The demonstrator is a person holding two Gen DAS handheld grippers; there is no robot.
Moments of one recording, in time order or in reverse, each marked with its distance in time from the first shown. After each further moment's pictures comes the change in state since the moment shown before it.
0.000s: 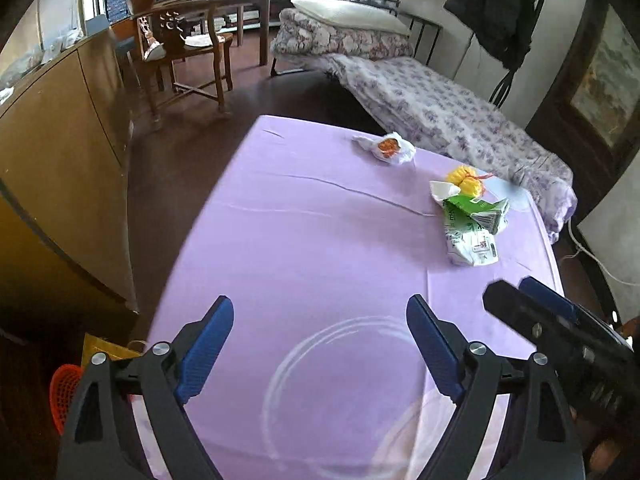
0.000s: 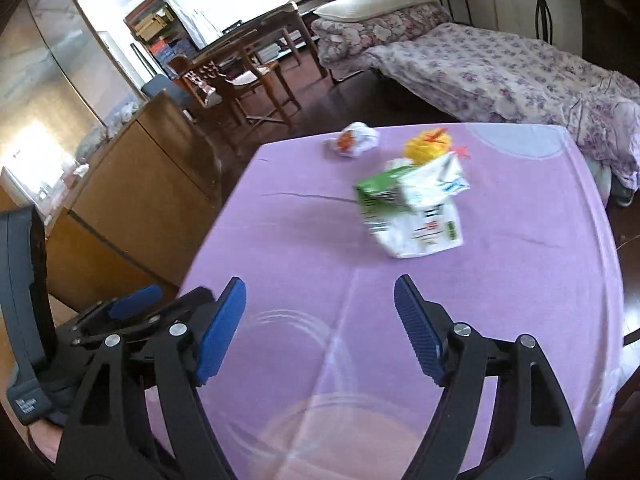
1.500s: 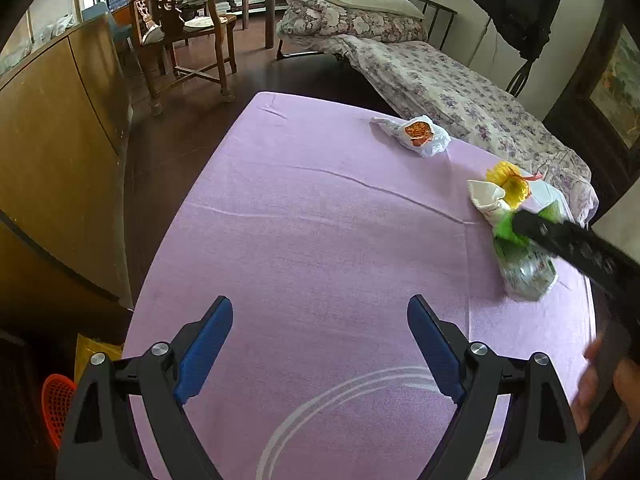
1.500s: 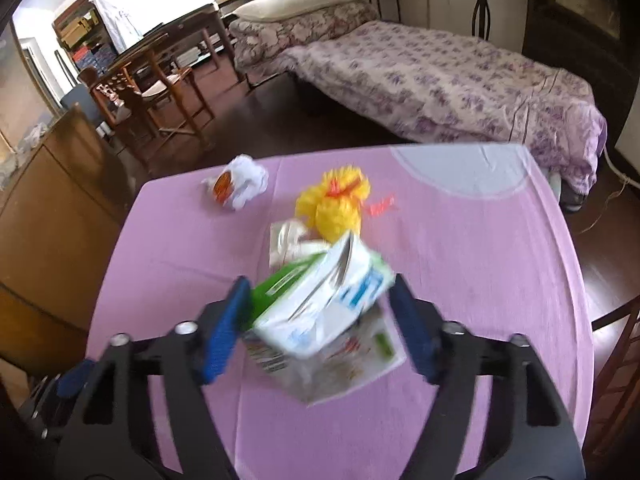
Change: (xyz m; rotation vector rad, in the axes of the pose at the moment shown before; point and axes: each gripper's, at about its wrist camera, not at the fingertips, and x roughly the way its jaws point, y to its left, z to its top) left arm 0.055 0.020 0.011 -0.022 0.047 0.024; right arm 0.066 -0.036 0.054 0.102 0.009 -0.260
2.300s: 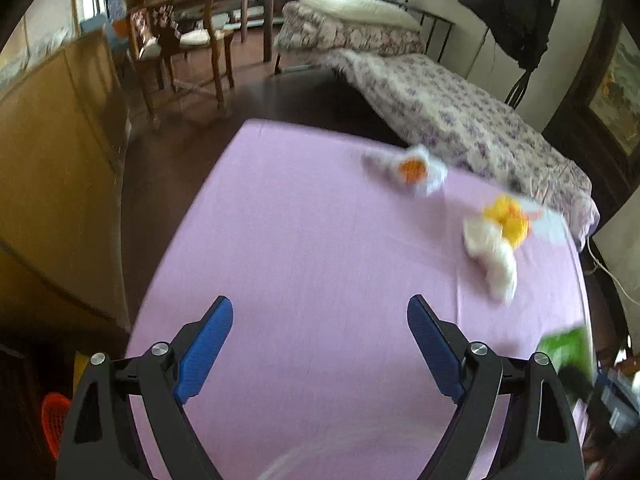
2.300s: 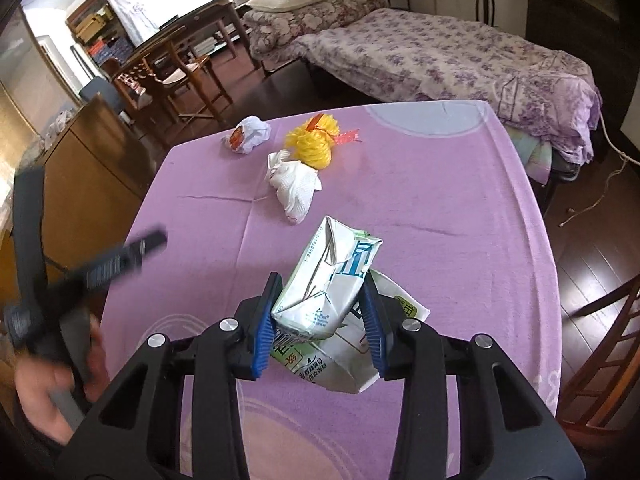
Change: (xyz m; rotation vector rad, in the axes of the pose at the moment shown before) left arm 0.007 -0.018 0.041 0.027 -0.072 0.005; right arm -0.054 -0.033 -0.049 -0.017 0.045 0.078
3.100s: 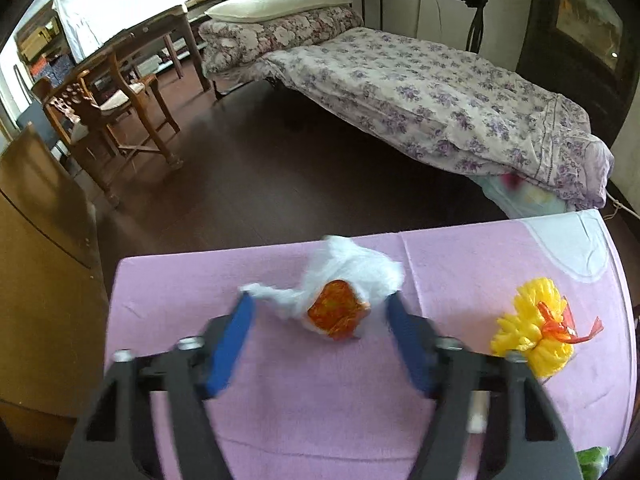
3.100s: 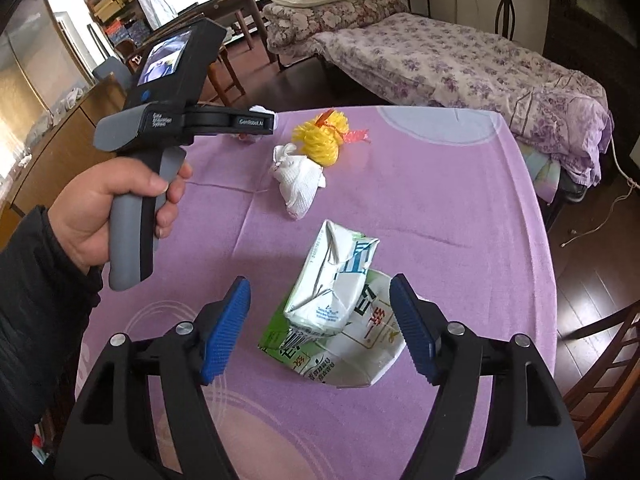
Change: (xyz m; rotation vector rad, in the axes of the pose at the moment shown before) left arm 0.111 -0.085 0.088 0.298 0.051 0.002; right arm 0.007 0.004 0.000 -0.083 0.006 -0.002
